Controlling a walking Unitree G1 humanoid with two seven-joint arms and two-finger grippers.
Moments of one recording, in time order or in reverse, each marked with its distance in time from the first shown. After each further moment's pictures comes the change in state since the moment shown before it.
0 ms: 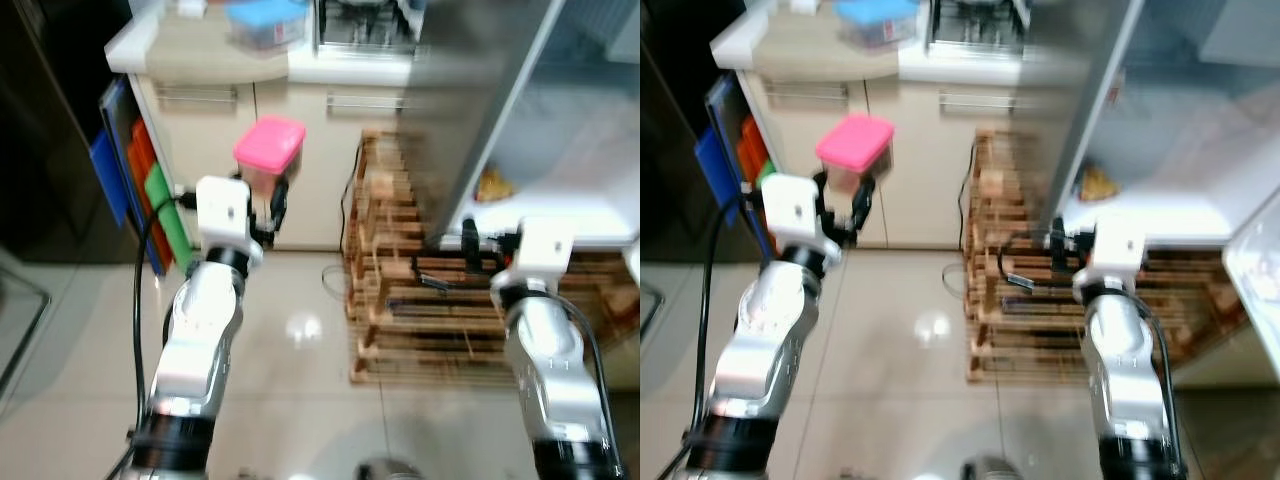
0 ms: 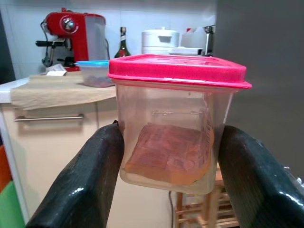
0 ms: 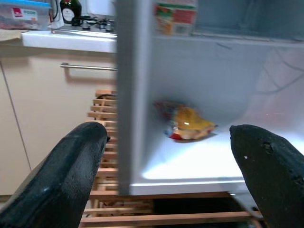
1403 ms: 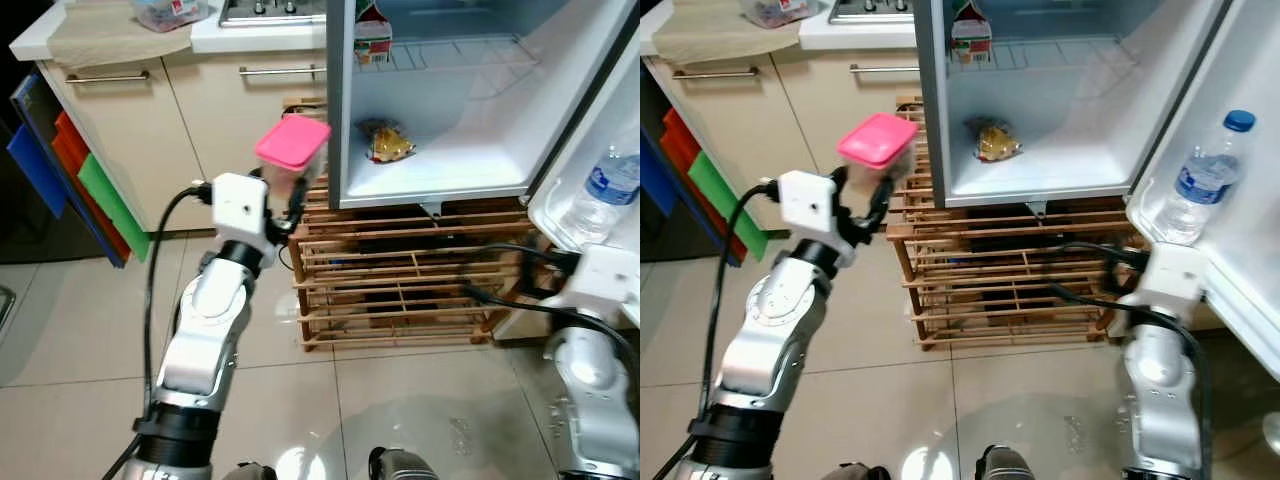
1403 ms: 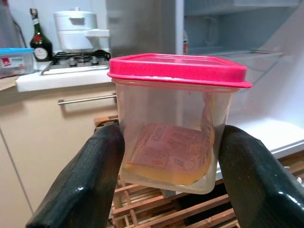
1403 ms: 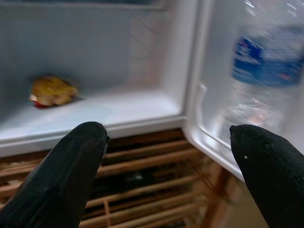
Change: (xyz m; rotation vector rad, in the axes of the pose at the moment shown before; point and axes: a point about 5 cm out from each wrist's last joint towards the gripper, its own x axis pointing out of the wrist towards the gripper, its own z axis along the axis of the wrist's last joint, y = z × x) left arm 0.012 -0.019 0.001 -0.013 0.029 -0.130; right arm -0.027 -0.026 0.000 -0.008 -0.024 -0.167
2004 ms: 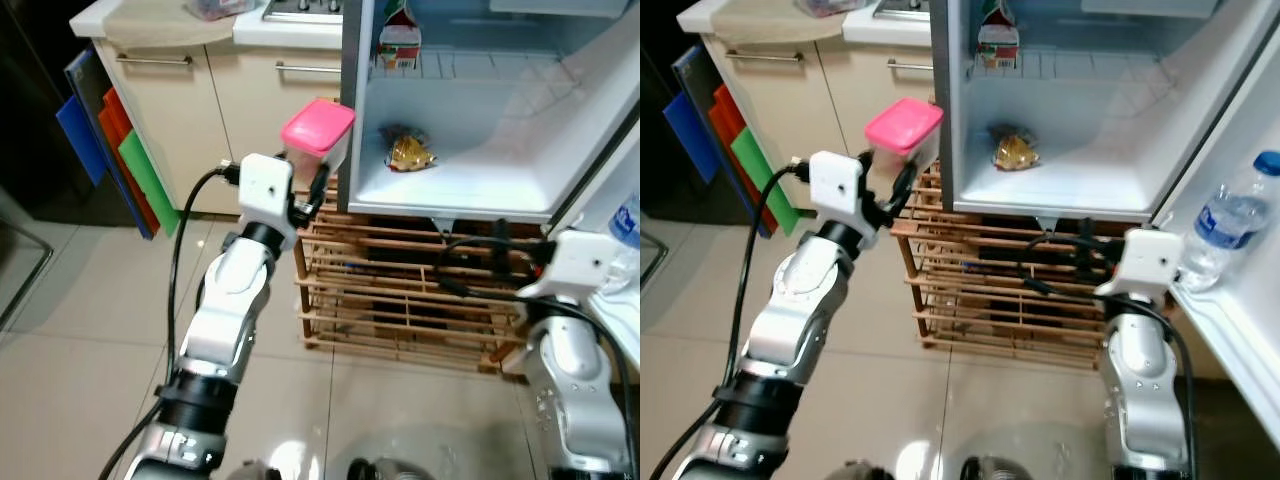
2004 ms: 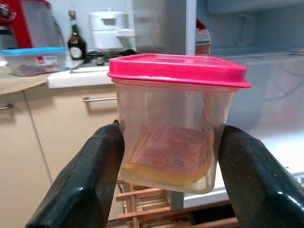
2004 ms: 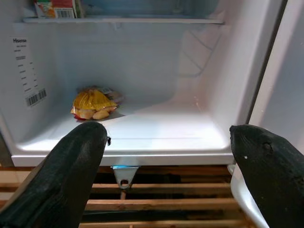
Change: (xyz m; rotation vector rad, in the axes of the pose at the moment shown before) left arm 0.014 0.003 -0.003 -0.006 -0.013 0.004; right arm 0.000 0.020 0.004 0.013 -0.014 0.111
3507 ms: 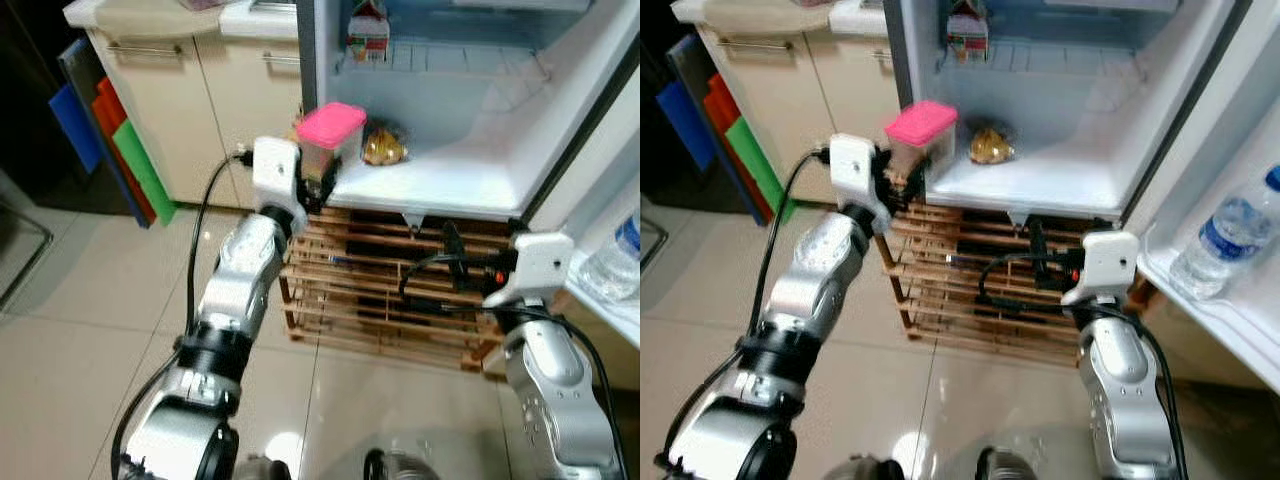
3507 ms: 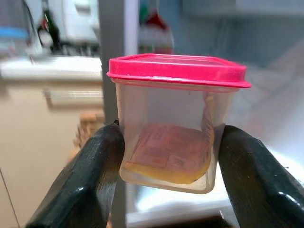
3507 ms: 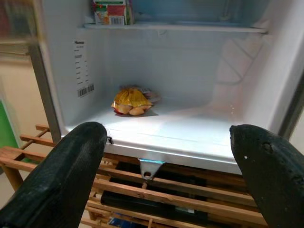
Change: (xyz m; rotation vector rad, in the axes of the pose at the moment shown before) left arm 0.050 0.006 0.009 -0.087 0.006 -0.053; right arm -0.009 0.021 0.006 0.012 -0.025 0.225
